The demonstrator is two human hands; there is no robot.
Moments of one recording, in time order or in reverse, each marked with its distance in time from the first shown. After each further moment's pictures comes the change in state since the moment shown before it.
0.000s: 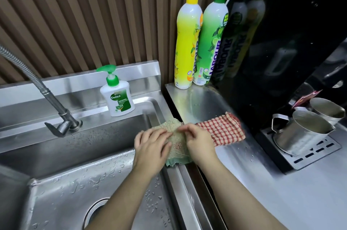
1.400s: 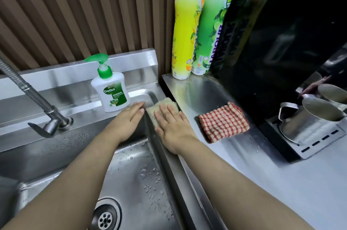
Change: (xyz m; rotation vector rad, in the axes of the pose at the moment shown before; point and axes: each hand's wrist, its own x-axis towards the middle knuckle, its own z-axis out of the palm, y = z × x) left_hand 0.071 -0.073 -0.034 -0.341 -0.335 -0.216; right_hand 0.039 -0.006 0.055 -0.806 -0.289 -0.268
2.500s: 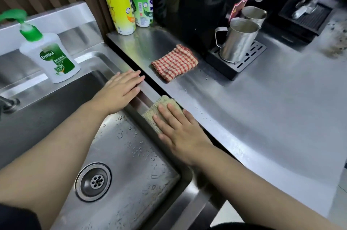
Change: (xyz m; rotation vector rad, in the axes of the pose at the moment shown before) left_hand -0.032 0.041 0.049 0.418 -0.310 0.552; right_hand -0.210 -0.014 0.021 -0.102 0.030 0.204
